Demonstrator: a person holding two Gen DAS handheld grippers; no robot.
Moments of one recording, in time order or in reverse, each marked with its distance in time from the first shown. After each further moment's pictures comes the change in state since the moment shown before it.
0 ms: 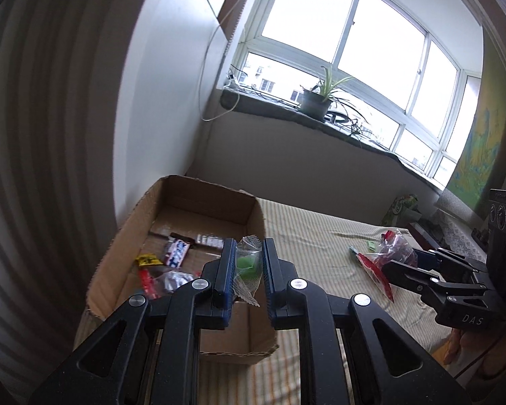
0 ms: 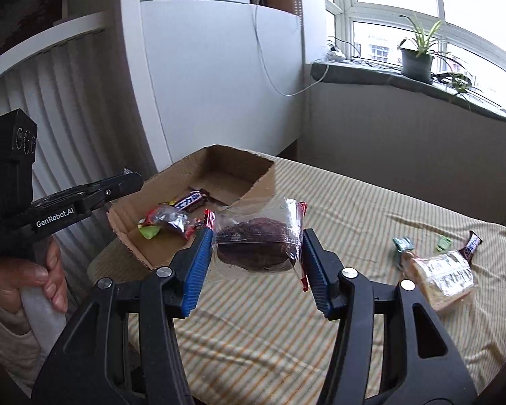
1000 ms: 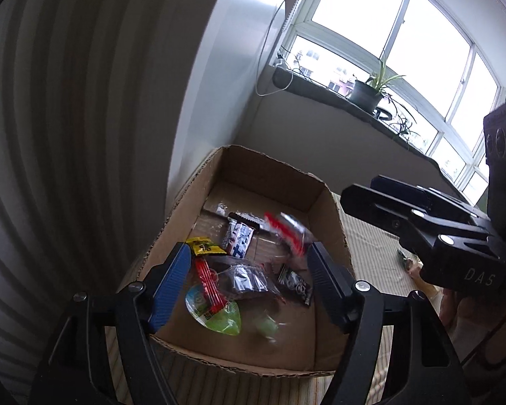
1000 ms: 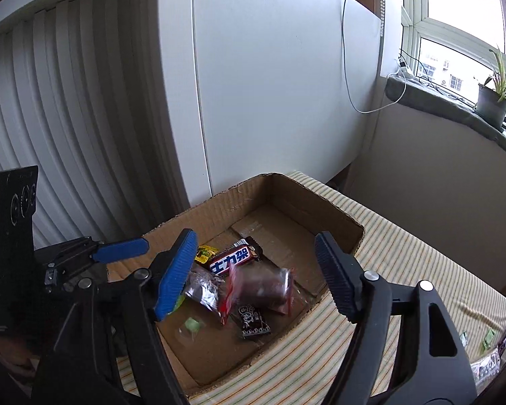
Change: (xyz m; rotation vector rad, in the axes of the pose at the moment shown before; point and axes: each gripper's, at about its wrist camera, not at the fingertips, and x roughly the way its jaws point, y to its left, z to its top) left arm 0.030 0.057 -0.004 -0.121 0.079 0.103; right arm 0.124 0.059 0.070 -0.163 0.032 0.109
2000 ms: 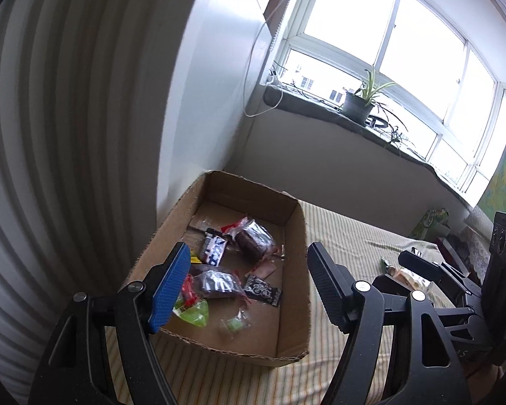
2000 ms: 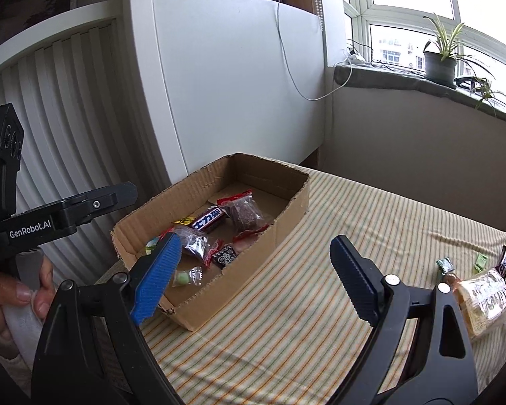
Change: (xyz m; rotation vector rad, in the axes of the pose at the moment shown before) left arm -0.037 -0.053 0.008 0.056 -0.052 0.035; right arm -0.079 -0.028 -0.073 0.175 -0.079 -0.074
